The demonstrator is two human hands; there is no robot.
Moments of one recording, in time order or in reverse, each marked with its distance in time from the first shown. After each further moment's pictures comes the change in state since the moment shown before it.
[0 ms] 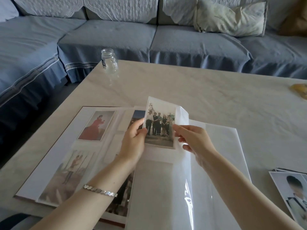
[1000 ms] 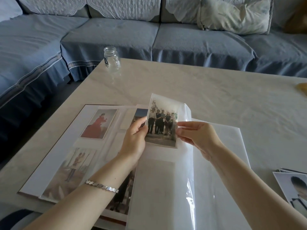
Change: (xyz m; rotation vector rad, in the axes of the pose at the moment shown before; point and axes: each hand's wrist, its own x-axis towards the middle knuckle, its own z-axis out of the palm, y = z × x) left_hand 0.002 -0.001 -0.002 -0.074 0.009 -0.035; right_hand 0.010 -0.002 -0.008 0.145 -0.090 -0.043
